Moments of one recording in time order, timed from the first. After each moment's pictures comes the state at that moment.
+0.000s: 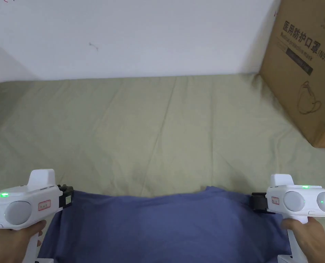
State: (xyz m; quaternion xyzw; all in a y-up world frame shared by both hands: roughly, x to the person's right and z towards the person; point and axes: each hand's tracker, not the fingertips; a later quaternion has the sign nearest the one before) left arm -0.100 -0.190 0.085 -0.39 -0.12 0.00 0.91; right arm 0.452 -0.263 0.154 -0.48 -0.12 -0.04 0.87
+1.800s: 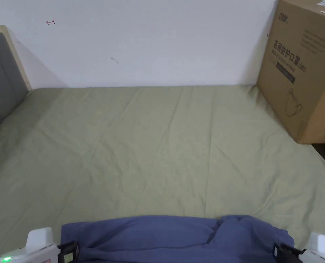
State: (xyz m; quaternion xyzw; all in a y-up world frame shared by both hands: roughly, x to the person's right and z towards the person) left arm -0.159 -0.218 0.330 -0.42 -0.04 0.04 0.90; right arm 0.407 -0.196 0.470 -0.37 -0.12 -0.12 0.91
